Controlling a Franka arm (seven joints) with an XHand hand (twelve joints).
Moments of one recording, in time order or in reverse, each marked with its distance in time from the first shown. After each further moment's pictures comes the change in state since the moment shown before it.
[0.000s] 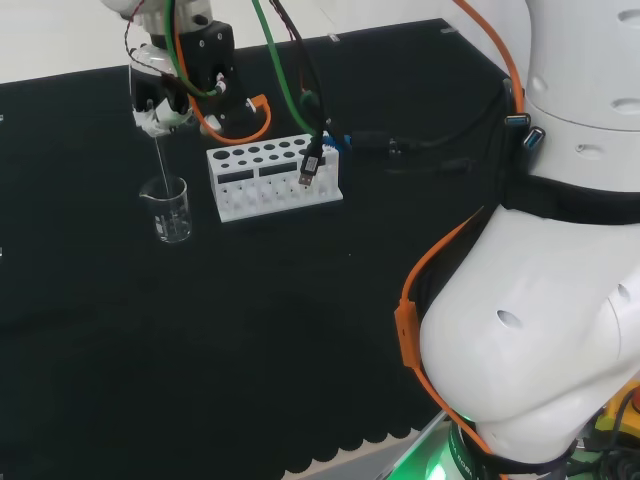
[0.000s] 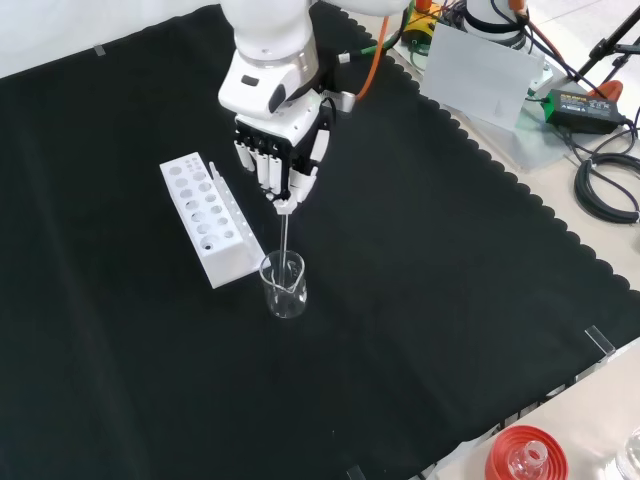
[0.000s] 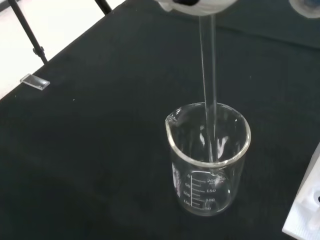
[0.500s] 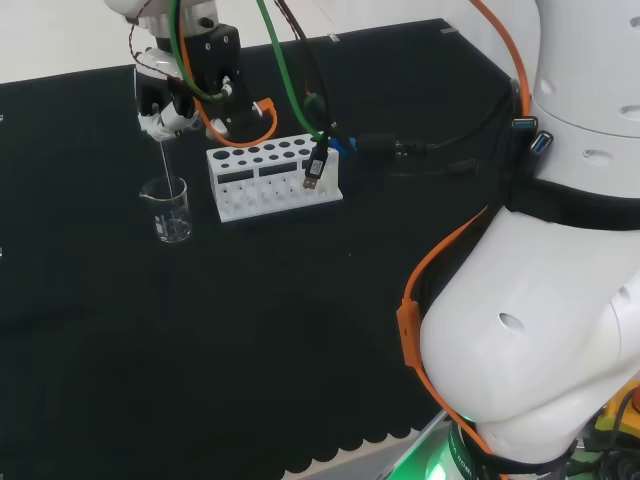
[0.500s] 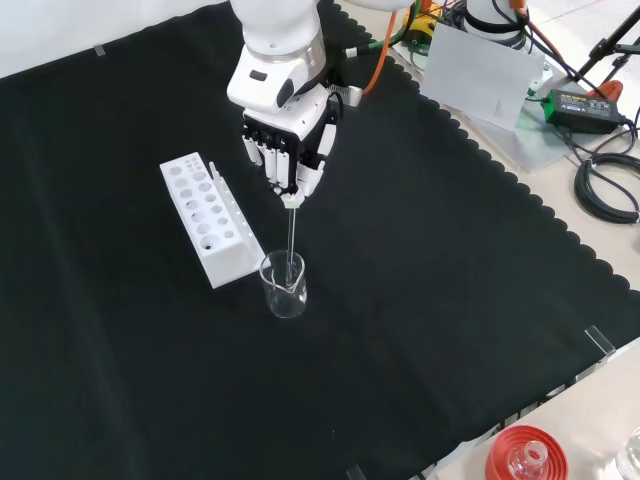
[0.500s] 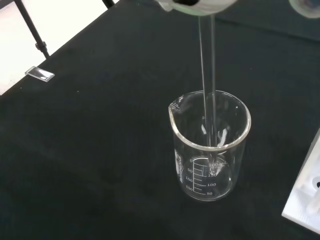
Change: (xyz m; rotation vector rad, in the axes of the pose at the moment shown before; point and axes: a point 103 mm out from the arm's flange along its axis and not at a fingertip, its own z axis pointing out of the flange) arm 0.000 -0.012 0.002 0.009 0.012 0.006
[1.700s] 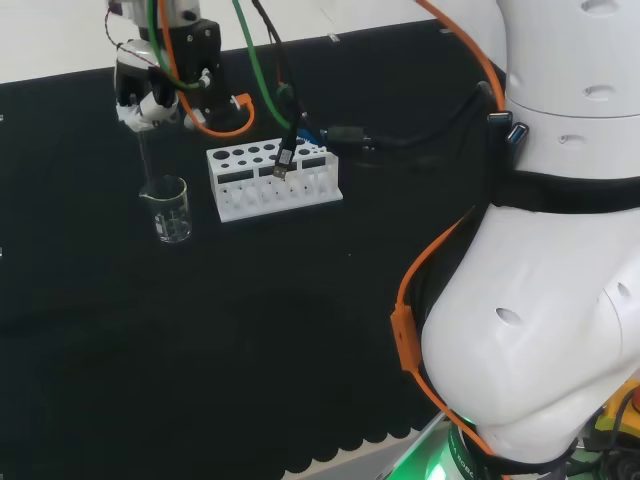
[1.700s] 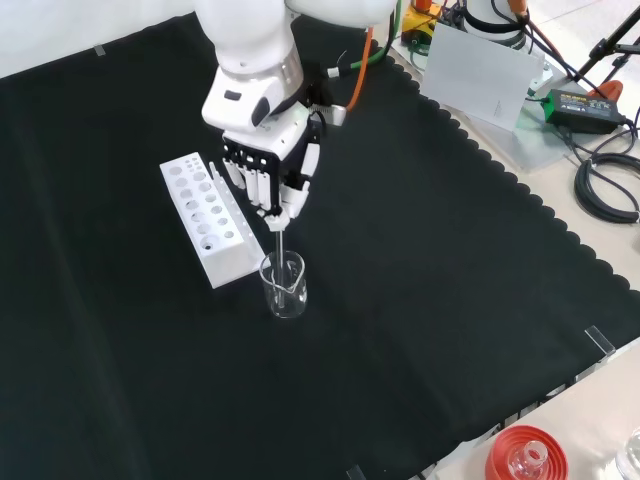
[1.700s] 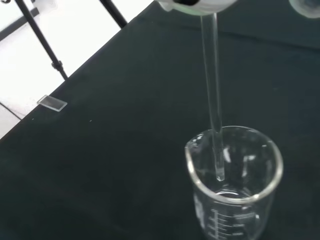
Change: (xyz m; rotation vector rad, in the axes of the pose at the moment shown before) arm -0.002 0.040 -0.004 -0.027 0.068 -0.025
